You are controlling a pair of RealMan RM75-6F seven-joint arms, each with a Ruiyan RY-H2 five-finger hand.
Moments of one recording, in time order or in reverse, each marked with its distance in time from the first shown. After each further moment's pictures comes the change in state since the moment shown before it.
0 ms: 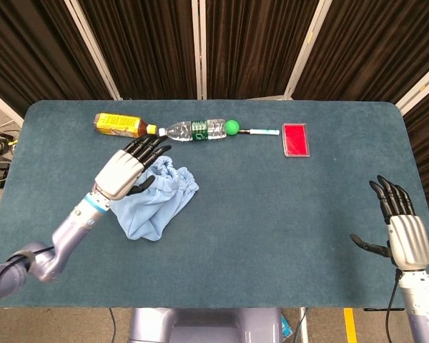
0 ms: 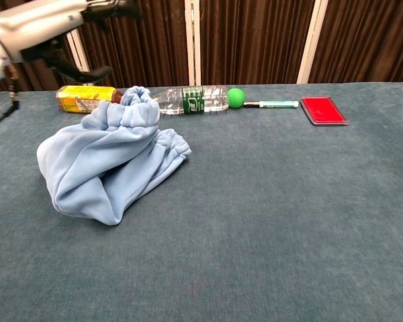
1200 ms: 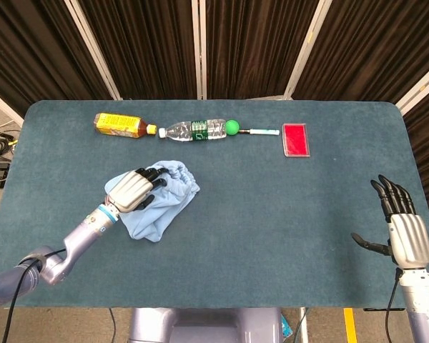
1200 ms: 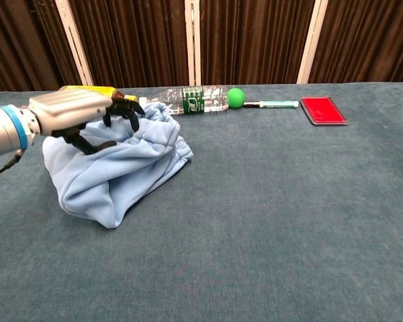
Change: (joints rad) left arm -0.022 -0.163 0.092 0.200 -0.035 -0.239 0.008; right arm 0.005 -0.001 0.009 0.003 0.029 -0.025 -0.001
